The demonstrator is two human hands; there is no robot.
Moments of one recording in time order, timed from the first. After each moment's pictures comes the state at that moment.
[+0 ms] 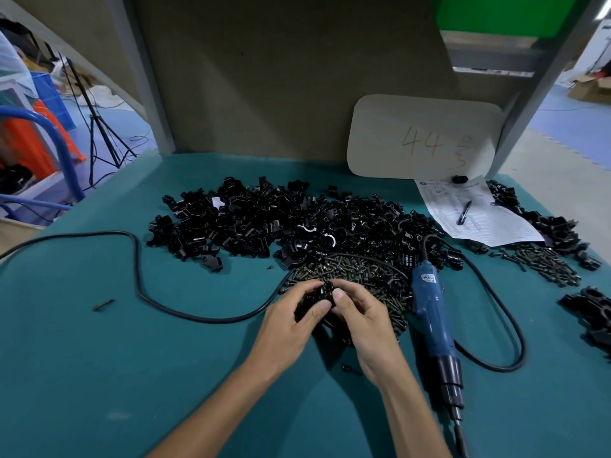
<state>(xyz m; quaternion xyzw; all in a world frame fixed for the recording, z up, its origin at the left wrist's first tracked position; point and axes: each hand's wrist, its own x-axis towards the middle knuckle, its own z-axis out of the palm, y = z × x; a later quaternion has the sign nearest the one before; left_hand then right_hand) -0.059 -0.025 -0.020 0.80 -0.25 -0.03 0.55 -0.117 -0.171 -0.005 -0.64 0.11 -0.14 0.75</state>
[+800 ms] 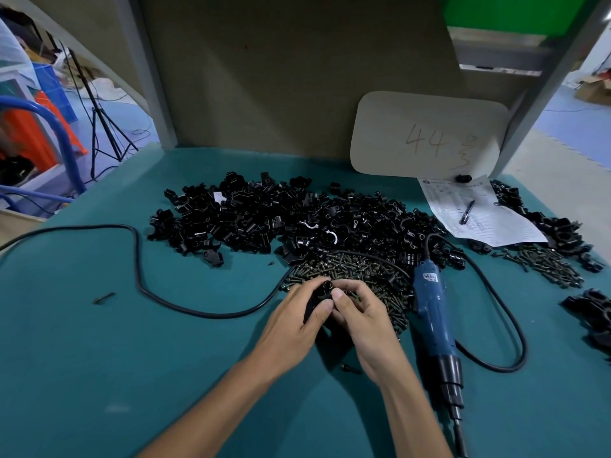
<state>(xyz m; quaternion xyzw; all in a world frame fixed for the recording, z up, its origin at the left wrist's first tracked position) -0.063 -0.027 -0.022 0.83 -0.28 -0.05 0.48 -0.117 -0.172 -0.006 -0.61 0.12 -0.09 0.78</state>
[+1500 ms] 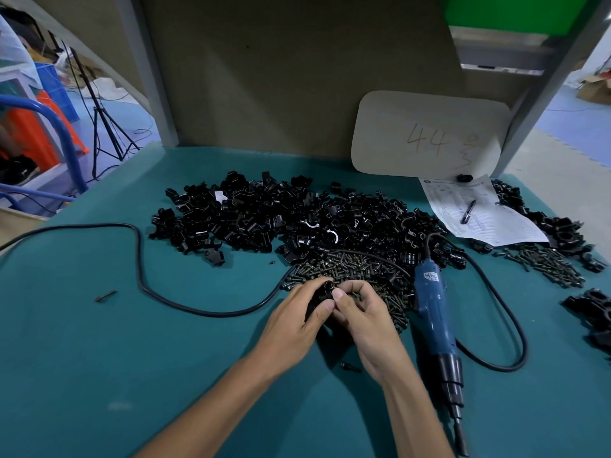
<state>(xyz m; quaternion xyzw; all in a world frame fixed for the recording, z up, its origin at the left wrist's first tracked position) -0.063 -0.027 -0.021 0.84 -0.28 -0.06 0.46 -0.117 -0.176 -0.009 -0.60 0.11 -0.08 0.79</state>
